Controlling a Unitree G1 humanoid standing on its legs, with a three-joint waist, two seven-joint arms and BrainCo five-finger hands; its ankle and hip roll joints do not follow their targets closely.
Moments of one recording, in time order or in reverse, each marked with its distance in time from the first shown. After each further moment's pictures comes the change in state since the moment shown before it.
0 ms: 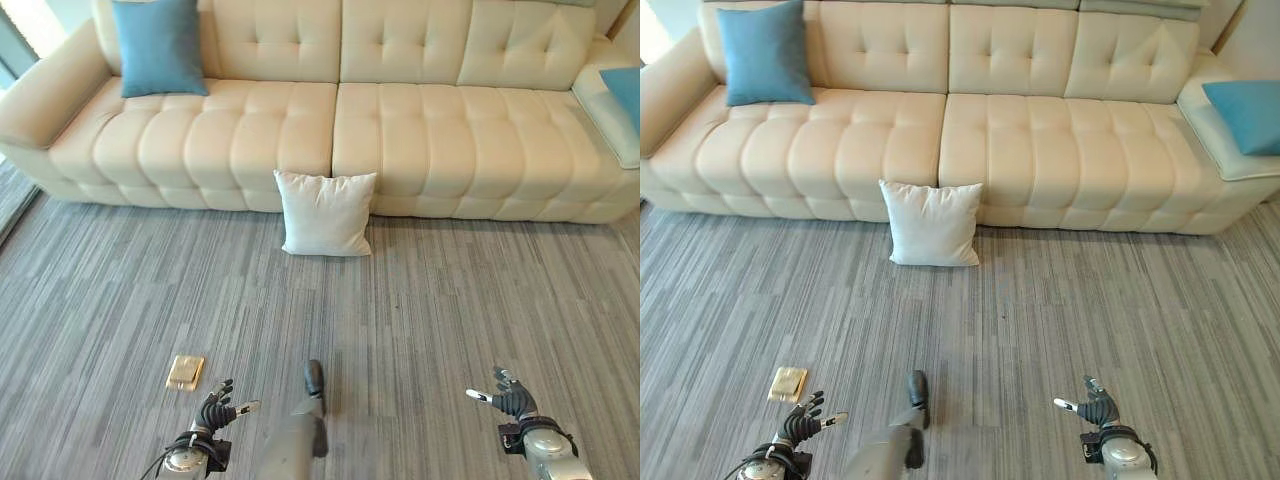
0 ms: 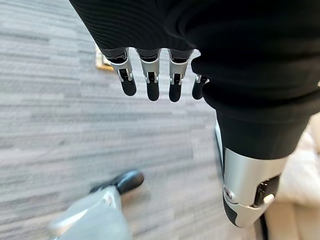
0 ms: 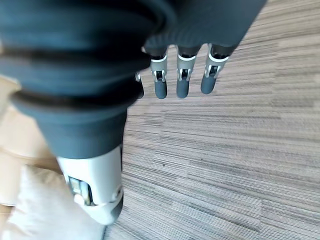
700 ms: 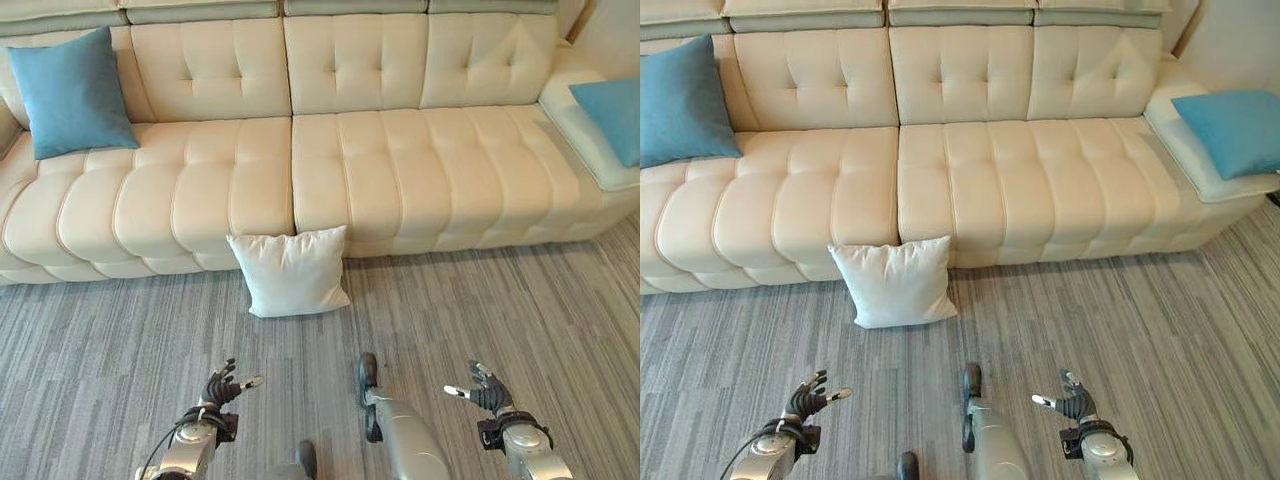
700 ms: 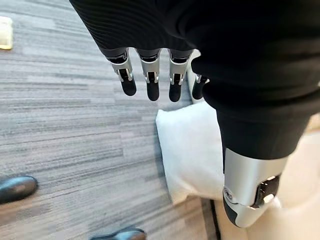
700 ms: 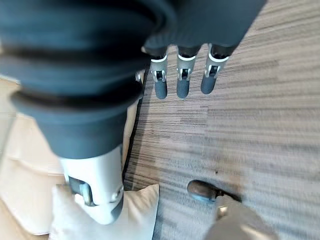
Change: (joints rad) left arm -0.110 -0.046 -0.017 0.048 0.007 0.003 0.023; right arm 0.015 0.033 0.005 -0.078 -0.036 0.029 0.015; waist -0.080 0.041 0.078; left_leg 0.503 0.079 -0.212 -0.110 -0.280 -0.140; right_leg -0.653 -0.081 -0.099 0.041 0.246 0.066
